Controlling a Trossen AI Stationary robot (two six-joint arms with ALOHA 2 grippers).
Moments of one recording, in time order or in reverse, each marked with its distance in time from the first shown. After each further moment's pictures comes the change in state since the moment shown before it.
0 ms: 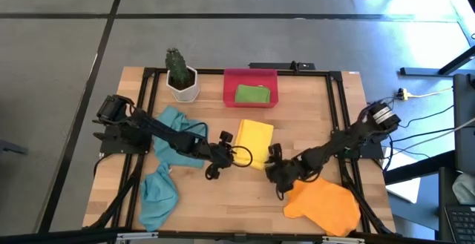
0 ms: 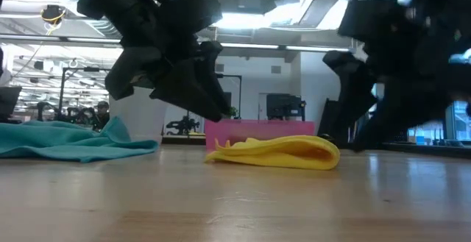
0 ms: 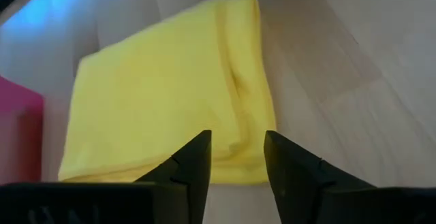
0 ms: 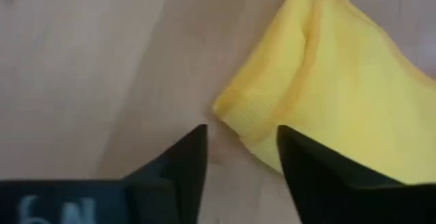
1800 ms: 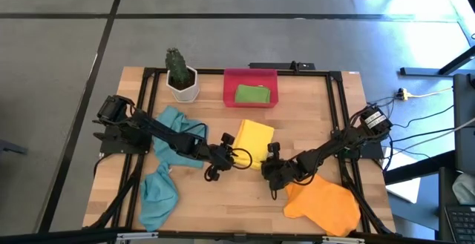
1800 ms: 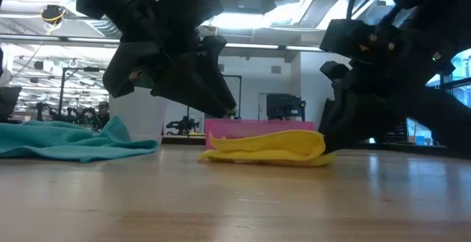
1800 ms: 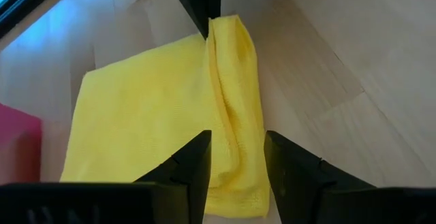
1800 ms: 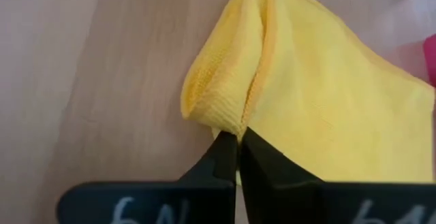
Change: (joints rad) left arm -0.010 0.005 0.000 0.045 0.022 0.043; right arm -0.004 0.082 -0.002 0.108 0.118 0.130
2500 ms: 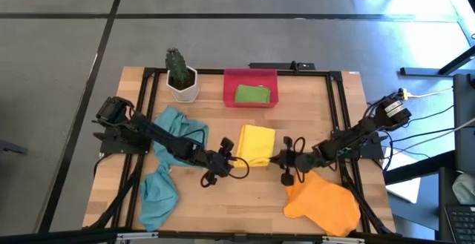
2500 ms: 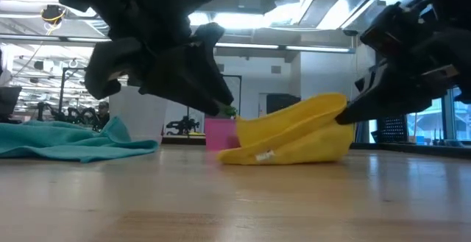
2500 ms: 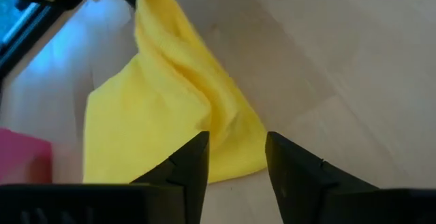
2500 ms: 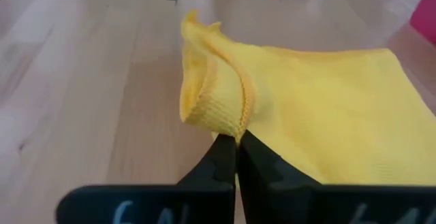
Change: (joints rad) left arm -0.062 0.001 0.000 0.004 -0.057 0.061; right arm -0.018 -0.245 -0.450 0.660 -0.075 0.190
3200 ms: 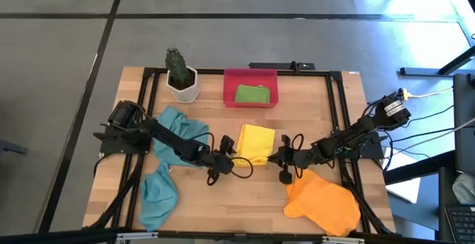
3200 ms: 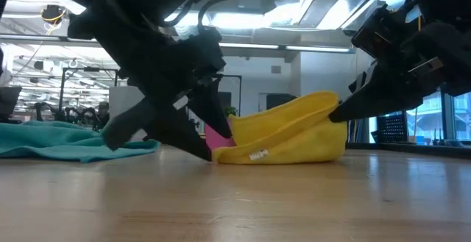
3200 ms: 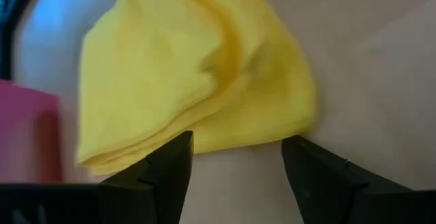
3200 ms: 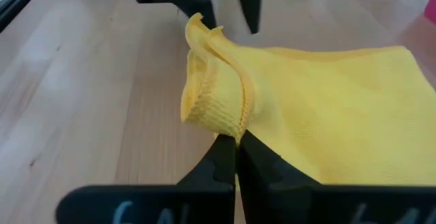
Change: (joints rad) left arm 0.033 0.130 0.000 0.009 -0.131 0.031; right arm -0.050 0.000 0.001 0.030 -0.079 0.025
